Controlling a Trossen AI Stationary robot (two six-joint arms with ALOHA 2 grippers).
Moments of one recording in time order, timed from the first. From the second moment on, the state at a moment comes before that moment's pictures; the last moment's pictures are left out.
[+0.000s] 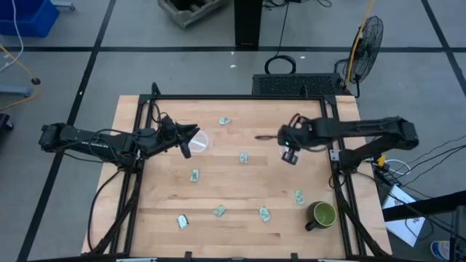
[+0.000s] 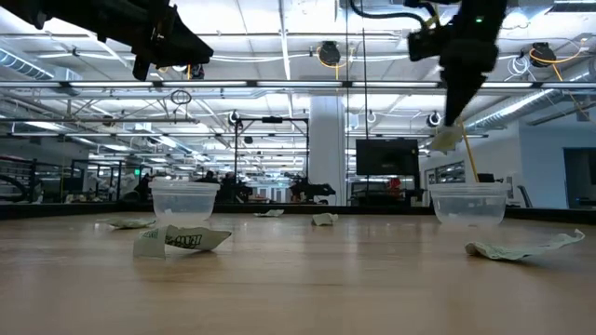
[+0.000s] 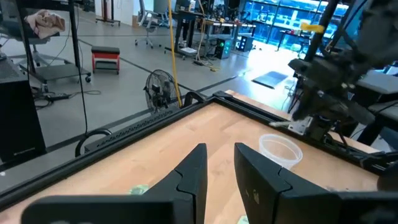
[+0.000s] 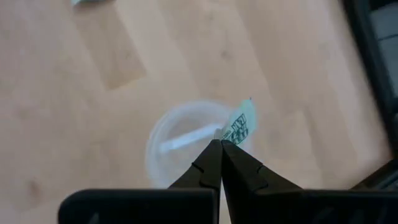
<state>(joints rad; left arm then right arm) -0.06 0.84 0.50 0.21 -0.57 -0.29 -0.03 1.29 1.06 -1.14 0.32 0.37</state>
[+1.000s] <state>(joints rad) -0.05 0.85 0.50 0.22 -0.57 -0.37 0.00 1.27 0.72 -0.71 0.39 0.40</state>
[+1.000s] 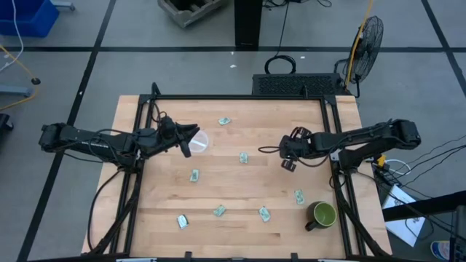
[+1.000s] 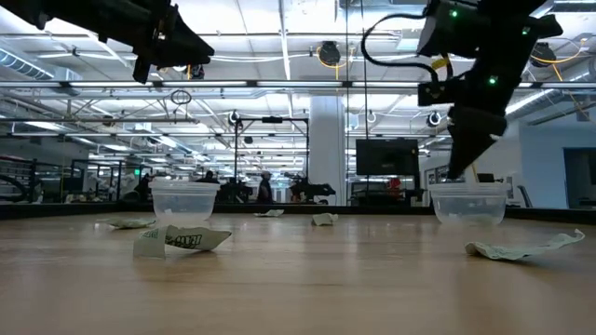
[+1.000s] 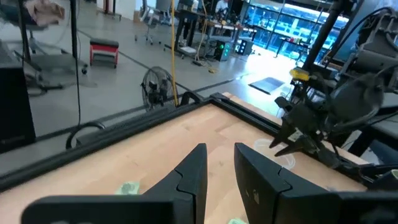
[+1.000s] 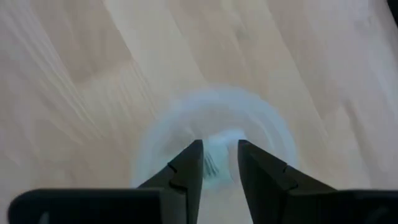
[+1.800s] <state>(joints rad) 0.37 1.55 1.04 -0.21 -0.26 -0.16 -0.01 1.27 0.72 -0.30 0.39 0.06</state>
